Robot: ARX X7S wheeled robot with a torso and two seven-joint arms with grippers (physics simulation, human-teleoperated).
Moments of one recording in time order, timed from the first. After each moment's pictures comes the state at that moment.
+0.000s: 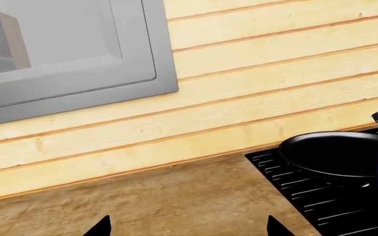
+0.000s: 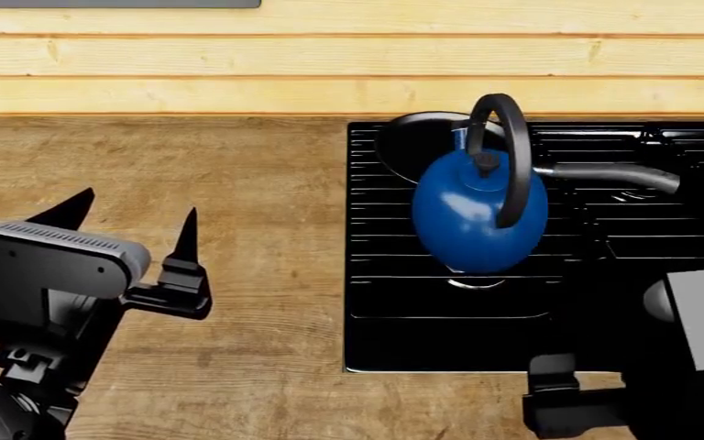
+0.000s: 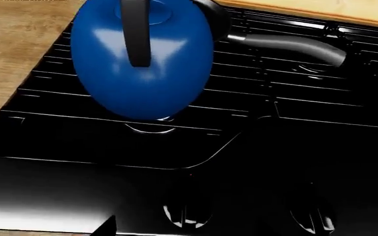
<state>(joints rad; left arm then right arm) -0.32 -0.76 0.08 0.78 -0.84 -0.70 -0.48 0.58 1.16 -0.26 -0.88 2.13 0.78 1.40</state>
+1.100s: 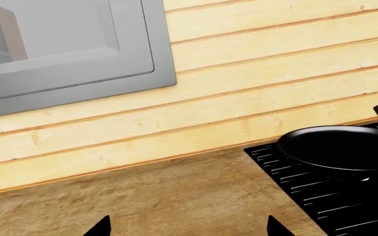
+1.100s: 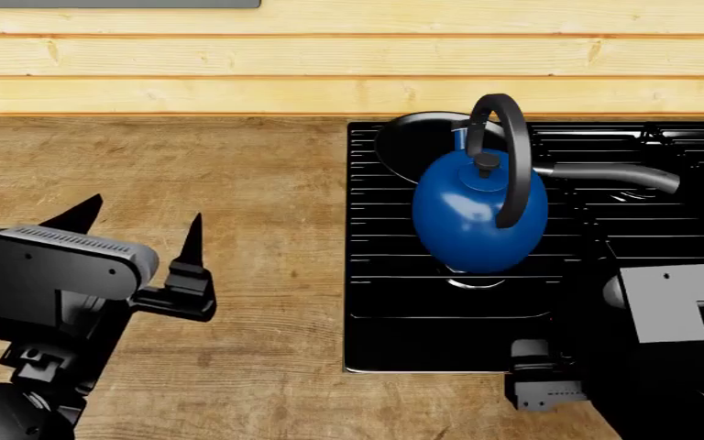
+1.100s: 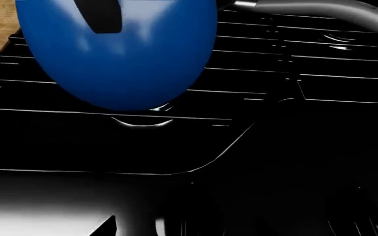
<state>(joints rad) -0.31 -0.75 0.11 0.74 -0.81 -0.67 -0.46 0.48 1.03 -0.29 -0.67 1.85 0.84 1.17</state>
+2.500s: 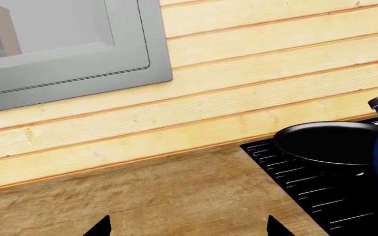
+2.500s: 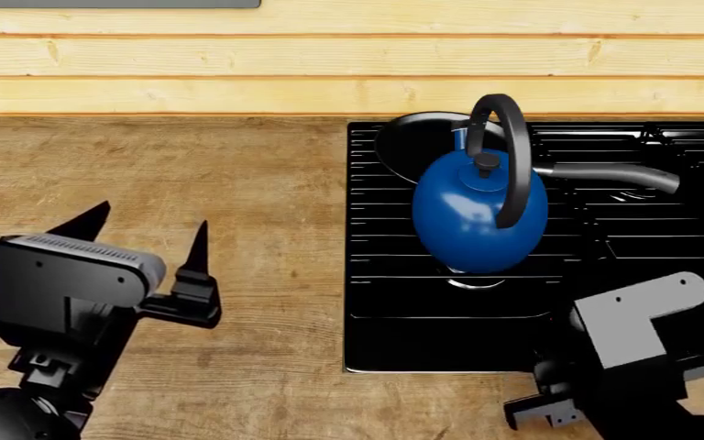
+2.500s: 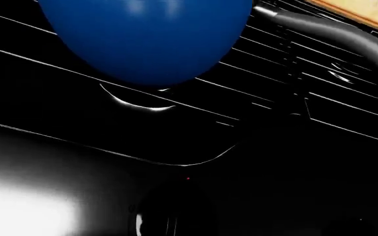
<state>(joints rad) -0.29 -0.75 0.13 0.73 -0.79 -0.64 -0.46 0.47 1.03 -0.40 -0.66 1.52 0.96 0.97</state>
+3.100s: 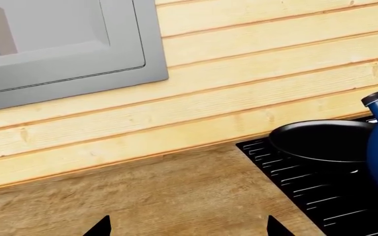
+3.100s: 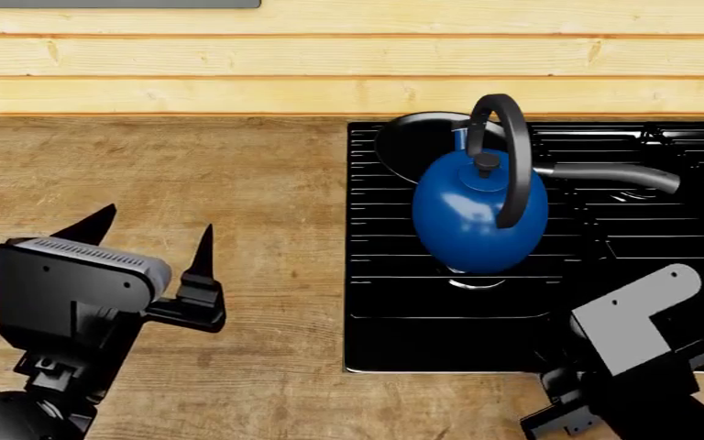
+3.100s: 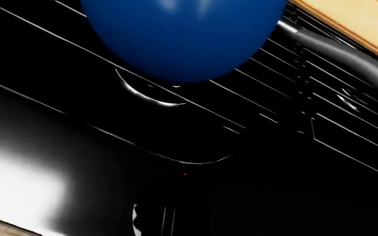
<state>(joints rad) -0.29 -0.75 0.15 0.74 -0.78 -0.63 -0.45 0.54 1.12 -0.45 -0.68 1.44 1.03 0.78</state>
